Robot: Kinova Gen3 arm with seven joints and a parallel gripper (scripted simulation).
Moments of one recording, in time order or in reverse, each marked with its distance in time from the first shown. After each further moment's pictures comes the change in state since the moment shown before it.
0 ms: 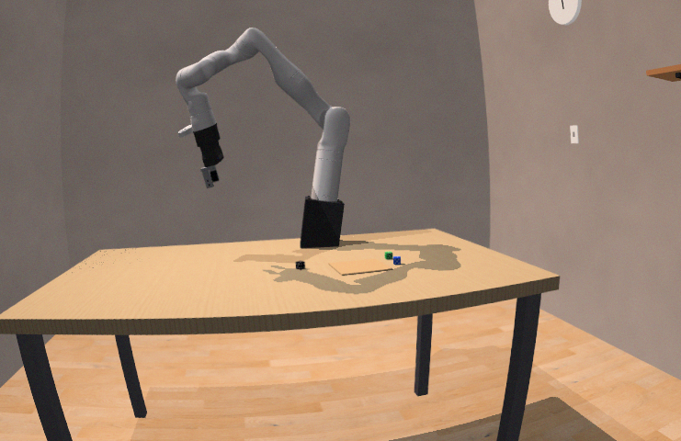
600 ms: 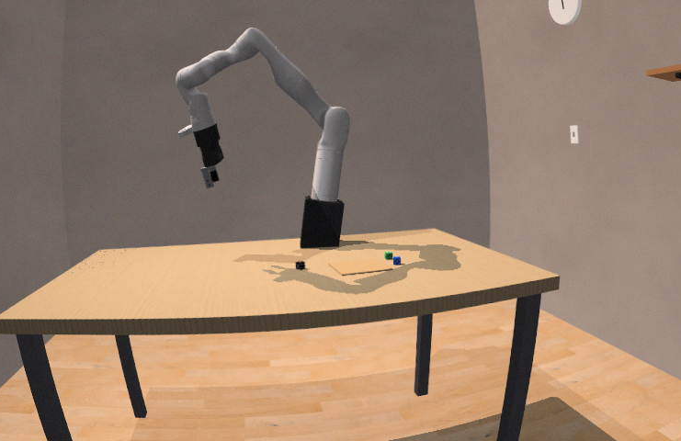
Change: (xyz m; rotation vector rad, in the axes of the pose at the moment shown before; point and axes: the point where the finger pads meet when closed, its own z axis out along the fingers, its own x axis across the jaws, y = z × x) arm 0.000 0.000 0.000 0.000 0.000 0.000
